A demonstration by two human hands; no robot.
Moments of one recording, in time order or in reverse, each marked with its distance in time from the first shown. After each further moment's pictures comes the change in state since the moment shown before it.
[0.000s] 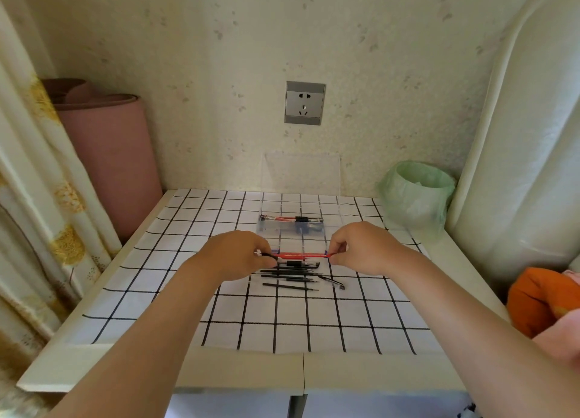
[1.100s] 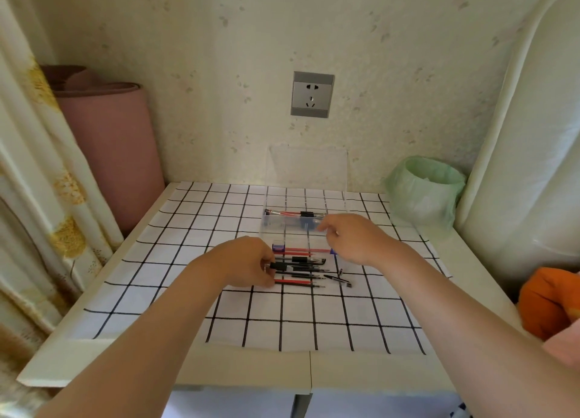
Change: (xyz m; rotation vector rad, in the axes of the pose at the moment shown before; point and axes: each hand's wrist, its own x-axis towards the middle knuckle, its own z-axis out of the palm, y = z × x) left_hand 0.003 -0.004 0.017 -0.042 -0.183 0.058; right_hand 0.026 -0.012 0.014 0.046 0.039 -0.029
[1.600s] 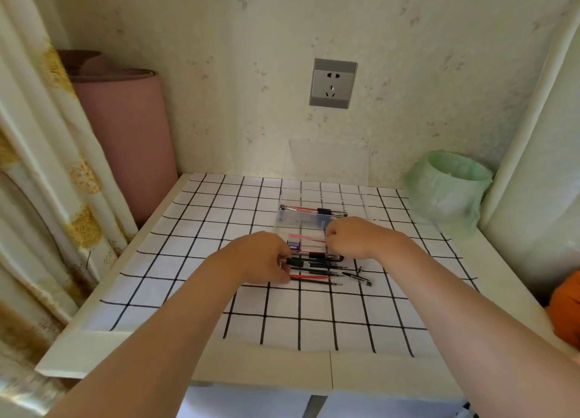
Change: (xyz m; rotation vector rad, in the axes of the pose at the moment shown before) left_hand 0.002 -0.007 0.003 0.003 0.018 0.019; right_hand 0.033 -0.021 0.017 -0.043 -0.300 0.104
